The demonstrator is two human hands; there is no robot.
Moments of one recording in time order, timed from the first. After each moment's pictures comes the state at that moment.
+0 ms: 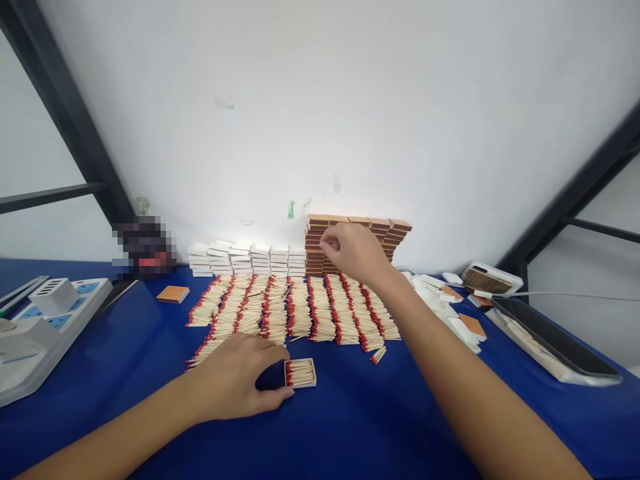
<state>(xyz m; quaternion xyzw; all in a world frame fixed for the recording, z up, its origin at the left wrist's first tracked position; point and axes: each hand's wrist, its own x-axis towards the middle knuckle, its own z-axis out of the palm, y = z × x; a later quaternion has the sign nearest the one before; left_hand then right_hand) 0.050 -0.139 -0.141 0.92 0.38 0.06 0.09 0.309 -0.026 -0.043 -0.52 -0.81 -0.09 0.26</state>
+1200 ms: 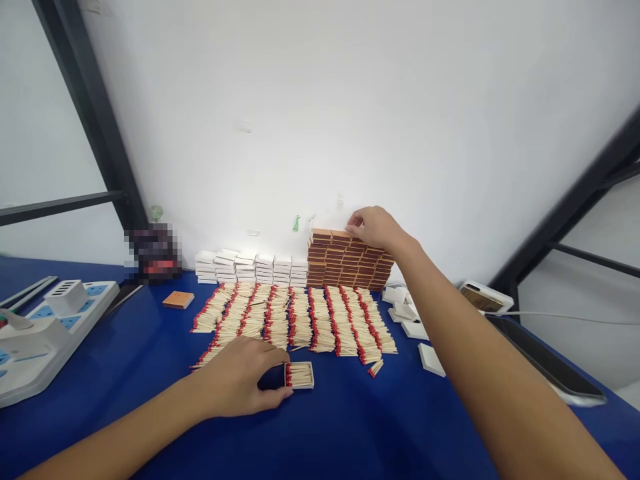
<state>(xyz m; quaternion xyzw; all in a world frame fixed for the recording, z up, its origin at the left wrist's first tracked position) 0.046 -0.133 -0.141 0.92 0.37 0.09 0.09 0.364 0.045 0.013 -0.58 -0.78 -0.10 0.21</state>
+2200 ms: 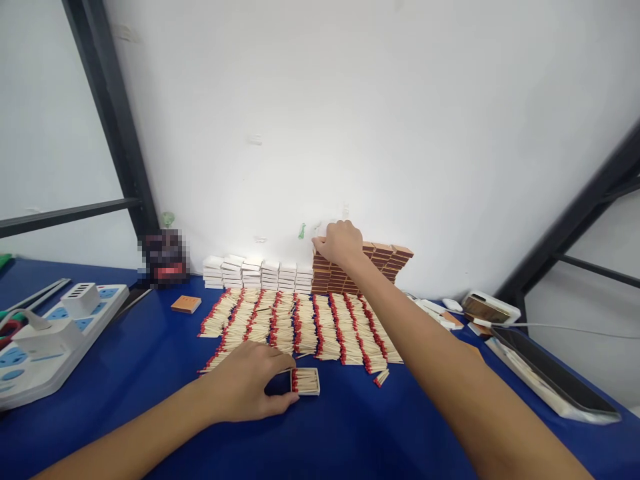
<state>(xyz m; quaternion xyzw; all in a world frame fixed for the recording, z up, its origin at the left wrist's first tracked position) 0.047 -0.134 -0.140 0.92 0.38 0.09 0.08 0.265 0.041 -0.015 -0.64 -0.72 -0.22 0.15</state>
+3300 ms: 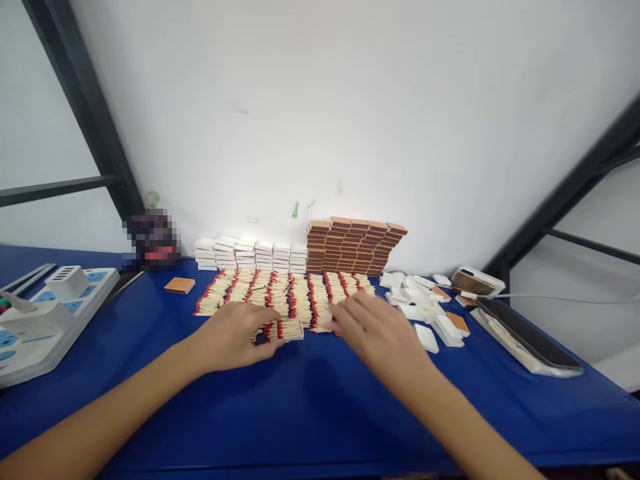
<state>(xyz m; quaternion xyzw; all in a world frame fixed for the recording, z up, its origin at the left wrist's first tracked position) 0.030 -0.120 -0.131 0.91 0.39 0.14 0.00 0.314 -0.160 -0.099 -0.30 -0.86 -0.33 0.25</state>
